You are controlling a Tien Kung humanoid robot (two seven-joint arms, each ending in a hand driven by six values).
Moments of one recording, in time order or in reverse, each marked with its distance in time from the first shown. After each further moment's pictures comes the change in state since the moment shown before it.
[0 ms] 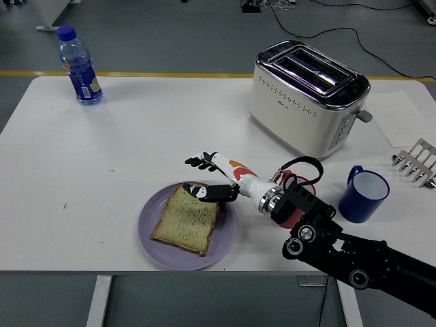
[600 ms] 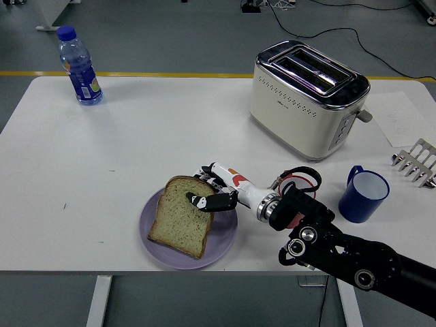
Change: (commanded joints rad) left arm 0.003 0.000 -0.012 0.000 0.020 -0.001 0.003; right arm -0.004 -0.009 -0.013 0.057 0.129 0.054 -0.106
